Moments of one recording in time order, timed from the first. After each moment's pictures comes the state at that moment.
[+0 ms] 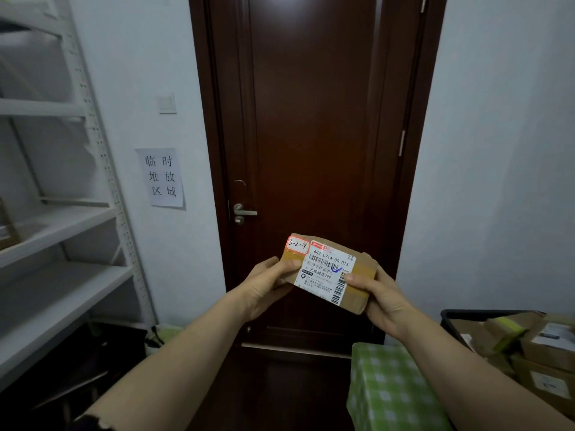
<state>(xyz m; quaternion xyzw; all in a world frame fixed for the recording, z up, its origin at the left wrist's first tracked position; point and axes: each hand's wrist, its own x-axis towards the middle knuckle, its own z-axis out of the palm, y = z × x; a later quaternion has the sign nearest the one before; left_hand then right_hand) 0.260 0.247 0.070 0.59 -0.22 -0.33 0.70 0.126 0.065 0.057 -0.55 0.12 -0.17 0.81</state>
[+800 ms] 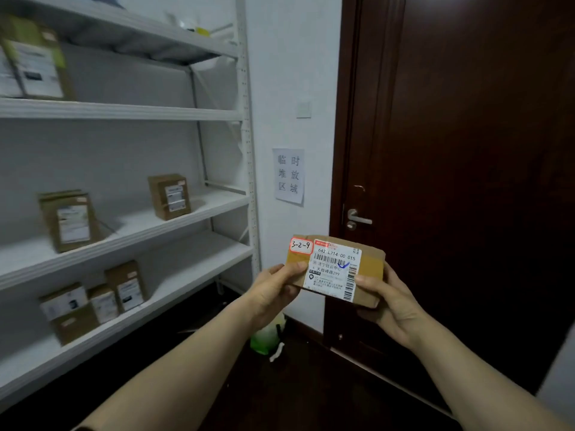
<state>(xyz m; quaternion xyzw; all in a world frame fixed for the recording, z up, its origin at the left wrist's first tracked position) 0.275 0.397 0.078 0.55 -0.07 -0.16 0.82 0.229 0.183 0.078 -0.59 -0.02 0.00 0.81</state>
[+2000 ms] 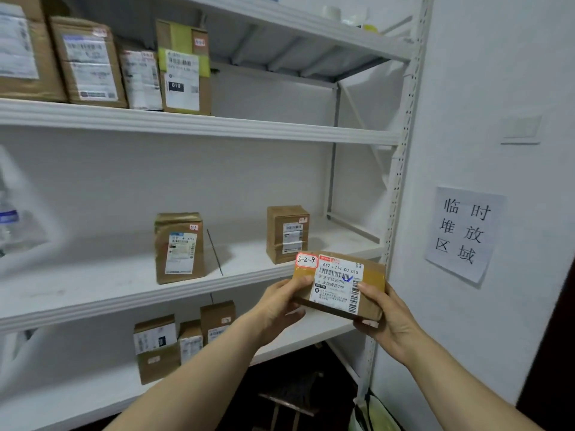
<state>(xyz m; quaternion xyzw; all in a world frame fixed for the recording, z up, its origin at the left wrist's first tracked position) 0.588 0.665 0.082 0.60 0.11 0.05 0.79 0.646 0.474 0.083 -0.57 -0.09 0.18 0.80</state>
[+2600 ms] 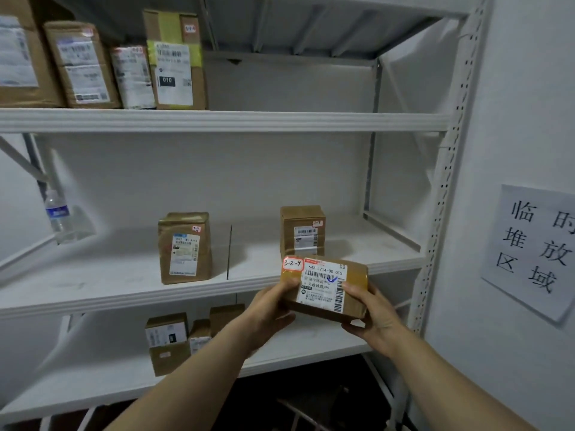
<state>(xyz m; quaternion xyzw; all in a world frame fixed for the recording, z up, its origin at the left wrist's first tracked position) 0.683 0.665 0.075 0.57 0.23 0.12 0.78 0.792 0.501 0.073 -0.57 -0.11 0.29 0.76</state>
